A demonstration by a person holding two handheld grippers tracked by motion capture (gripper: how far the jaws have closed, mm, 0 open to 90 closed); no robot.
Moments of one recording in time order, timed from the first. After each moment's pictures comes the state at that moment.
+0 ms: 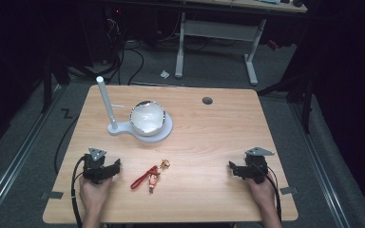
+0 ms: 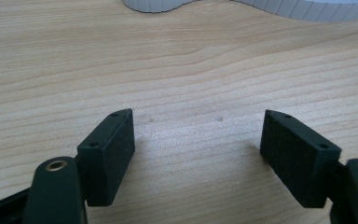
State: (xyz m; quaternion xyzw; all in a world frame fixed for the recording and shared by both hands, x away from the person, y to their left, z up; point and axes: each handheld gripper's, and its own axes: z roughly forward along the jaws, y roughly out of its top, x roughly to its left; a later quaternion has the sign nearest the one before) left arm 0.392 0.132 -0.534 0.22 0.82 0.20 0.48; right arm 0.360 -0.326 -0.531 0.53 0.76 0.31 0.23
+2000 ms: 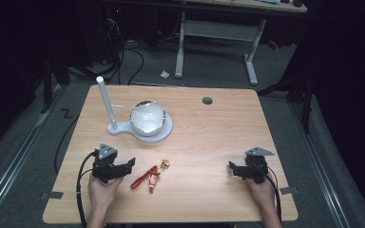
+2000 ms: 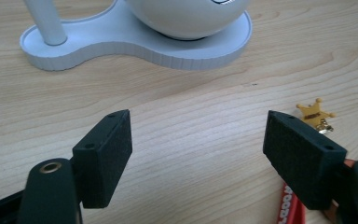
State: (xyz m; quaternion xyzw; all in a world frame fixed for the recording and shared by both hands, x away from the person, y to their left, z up) left arm 0.362 0.091 -0.480 0.28 0.79 0.11 0.53; right arm 0.360 -0.326 -0.531 0.53 0.76 0.31 0.23
